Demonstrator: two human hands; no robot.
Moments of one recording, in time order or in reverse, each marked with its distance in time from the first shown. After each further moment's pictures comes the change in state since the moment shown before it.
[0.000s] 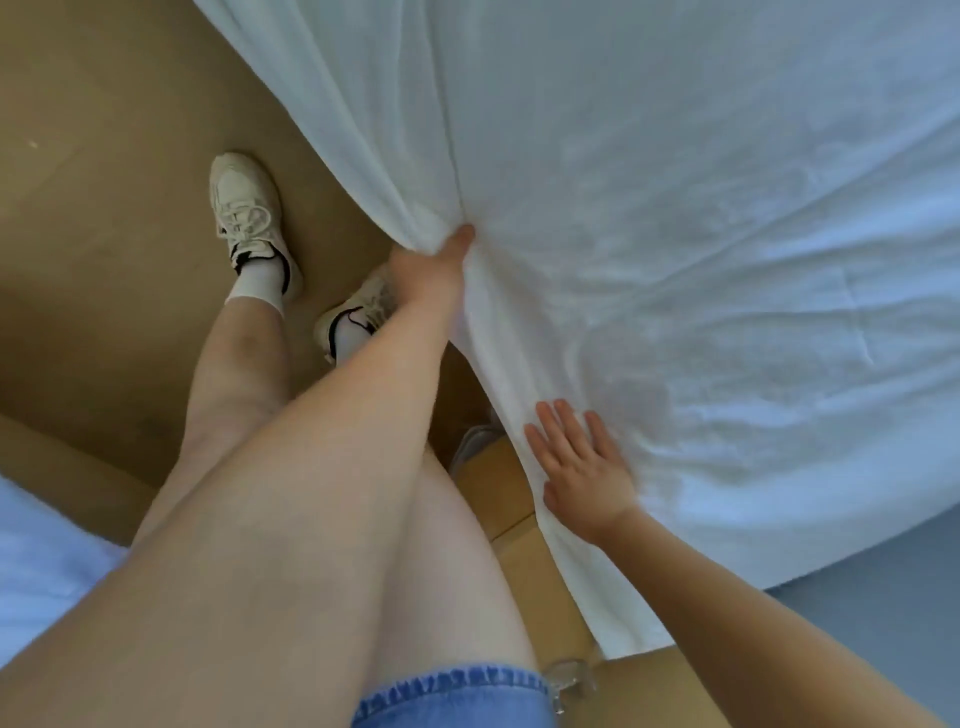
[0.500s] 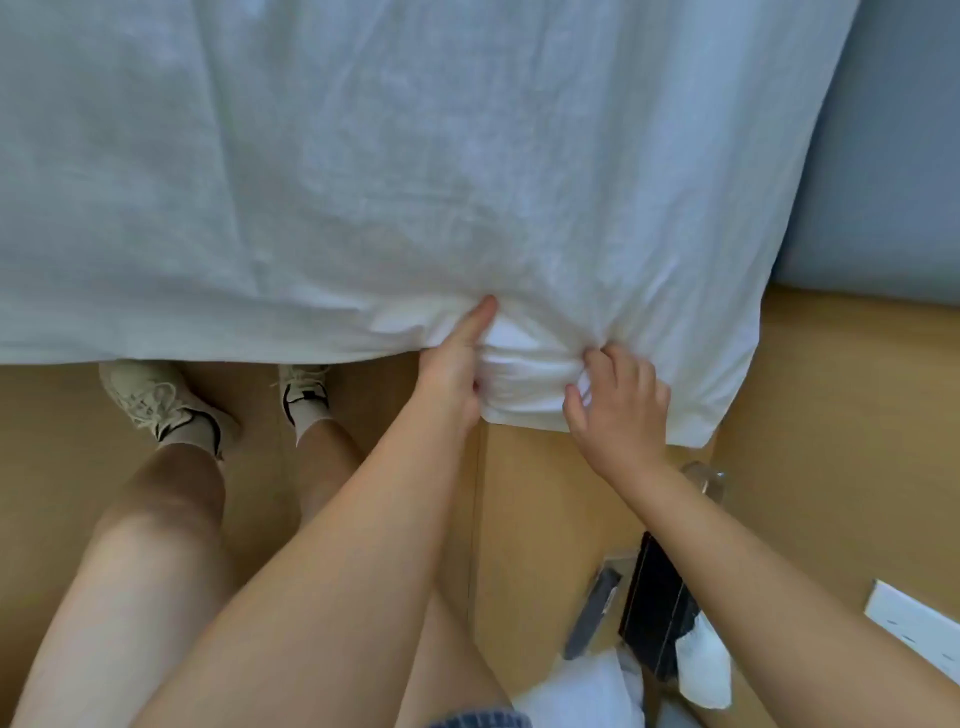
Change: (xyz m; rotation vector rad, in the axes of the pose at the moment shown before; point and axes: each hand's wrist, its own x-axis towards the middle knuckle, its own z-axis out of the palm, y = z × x) left_hand -0.142 -0.153 0.054 0.445 -0.400 -0.490; right_hand -0.088 -0.071 0.091 0.956 0.471 1.175
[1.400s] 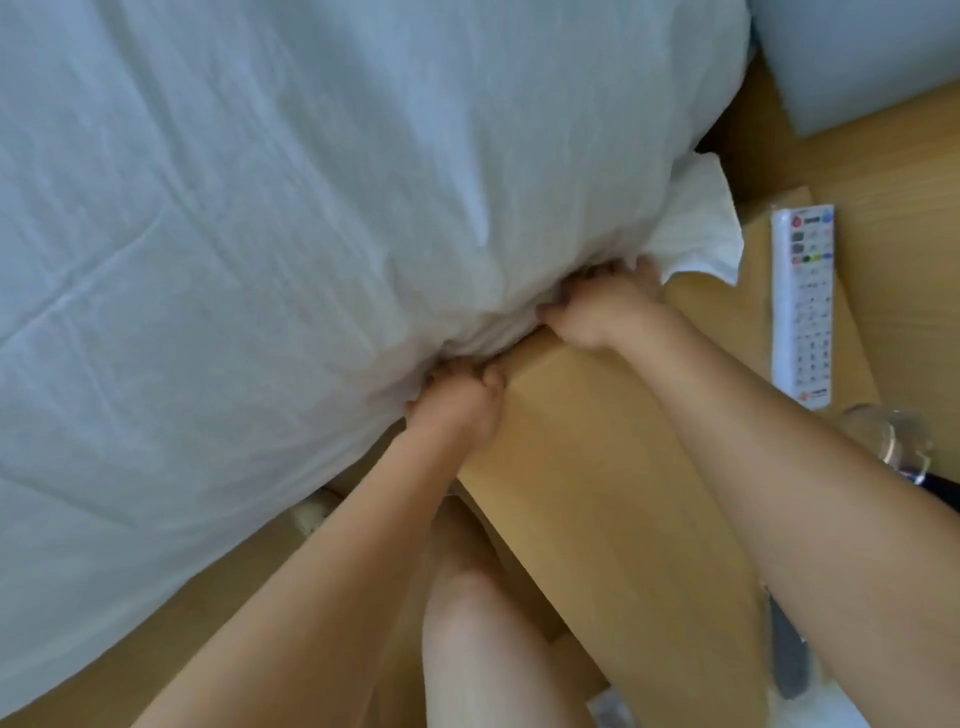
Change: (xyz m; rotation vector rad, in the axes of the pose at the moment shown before) left_hand 0.067 -0.007 0.083 2.372 0.125 0.167; right_hand 0.148 0.074 0.034 0.300 -0.628 0.219
